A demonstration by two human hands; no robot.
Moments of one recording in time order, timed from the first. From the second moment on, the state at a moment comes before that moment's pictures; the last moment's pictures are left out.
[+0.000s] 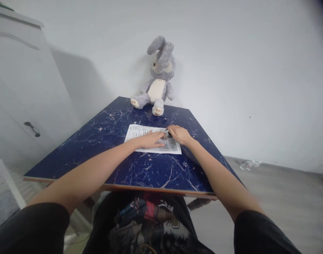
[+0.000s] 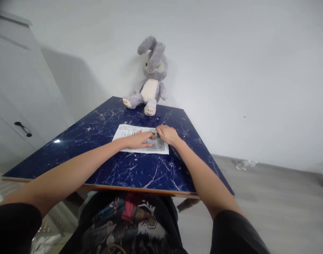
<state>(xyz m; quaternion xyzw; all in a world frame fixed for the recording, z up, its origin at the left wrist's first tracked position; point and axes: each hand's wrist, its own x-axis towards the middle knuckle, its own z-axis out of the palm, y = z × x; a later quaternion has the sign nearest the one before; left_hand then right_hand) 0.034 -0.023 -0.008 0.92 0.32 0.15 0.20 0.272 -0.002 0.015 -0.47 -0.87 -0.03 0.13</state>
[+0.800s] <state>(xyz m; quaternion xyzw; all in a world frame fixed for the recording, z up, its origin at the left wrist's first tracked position) 0.030 -0.018 -0.011 0.92 0.31 0.16 0.19 0.376 0.039 0.009 -0.48 -0.85 0.08 0.19</state>
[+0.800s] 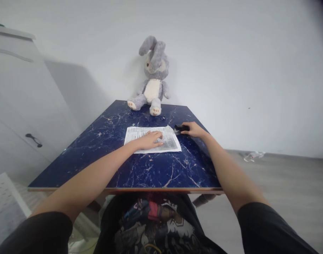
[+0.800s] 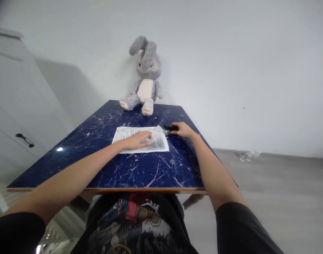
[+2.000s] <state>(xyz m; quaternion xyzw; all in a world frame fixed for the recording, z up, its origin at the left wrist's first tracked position) 0.010 0.020 -0.018 0.48 0.47 0.56 0.48 0.259 -0.001 -0.003 -0.33 -0.88 0.21 0.27</state>
